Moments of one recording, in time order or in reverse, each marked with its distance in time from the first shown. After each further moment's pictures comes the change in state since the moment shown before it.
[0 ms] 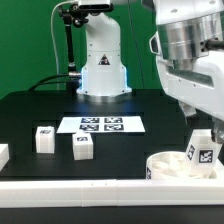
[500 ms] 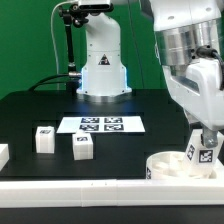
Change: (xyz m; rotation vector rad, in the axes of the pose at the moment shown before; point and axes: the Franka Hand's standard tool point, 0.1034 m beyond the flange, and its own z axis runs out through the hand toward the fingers) arm 0.006 0.002 0.009 0.036 0.018 0.149
